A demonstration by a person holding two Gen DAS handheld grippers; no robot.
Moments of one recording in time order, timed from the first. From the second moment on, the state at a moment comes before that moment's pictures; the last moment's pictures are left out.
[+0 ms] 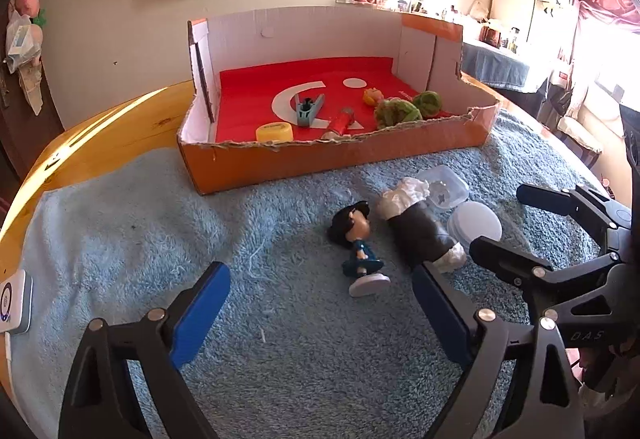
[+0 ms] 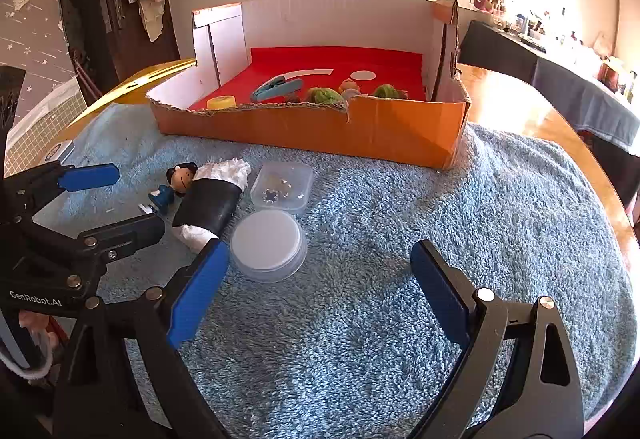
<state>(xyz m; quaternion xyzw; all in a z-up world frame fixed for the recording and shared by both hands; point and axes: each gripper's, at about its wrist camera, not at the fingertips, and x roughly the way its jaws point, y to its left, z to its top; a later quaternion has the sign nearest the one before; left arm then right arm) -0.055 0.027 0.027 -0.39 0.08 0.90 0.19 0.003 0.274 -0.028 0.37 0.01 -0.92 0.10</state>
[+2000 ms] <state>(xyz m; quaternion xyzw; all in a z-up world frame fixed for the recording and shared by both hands) -0.056 0.027 0.040 -0.37 0.05 0.89 0.25 0.006 0.259 -0.015 0.34 0.01 -0.93 0.16</state>
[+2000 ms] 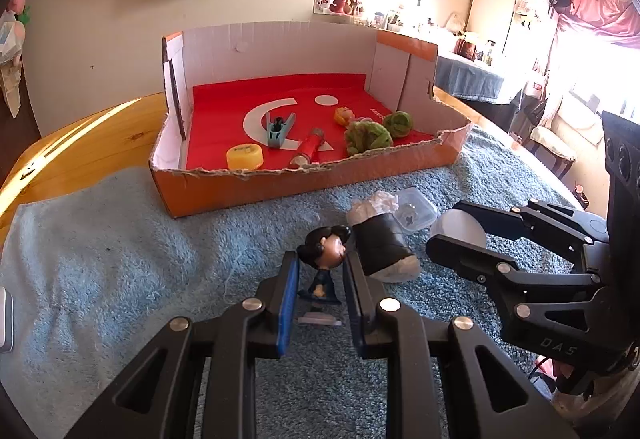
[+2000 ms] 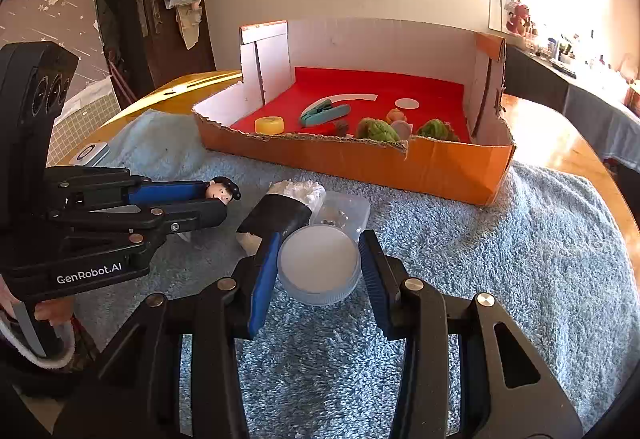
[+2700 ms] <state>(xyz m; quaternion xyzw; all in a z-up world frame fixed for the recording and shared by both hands) -0.053 0.020 0.073 -0.34 0.05 0.91 0.25 0.005 0.258 0.017 0.31 0.03 -0.94 0.17</state>
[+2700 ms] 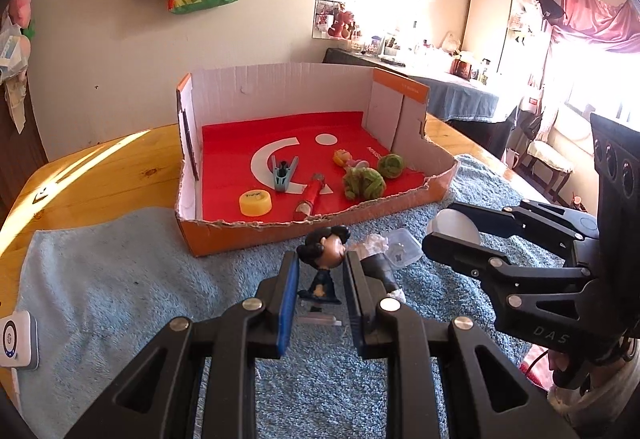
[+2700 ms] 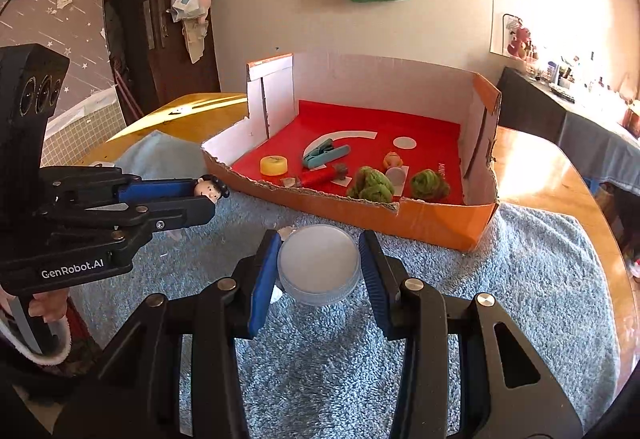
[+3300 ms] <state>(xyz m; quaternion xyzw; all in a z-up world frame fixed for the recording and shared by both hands) -0.130 0.036 0.112 -0.34 0.06 0.91 0.25 -0.062 0.261 0.061 0.30 0.05 -0.94 0.16</state>
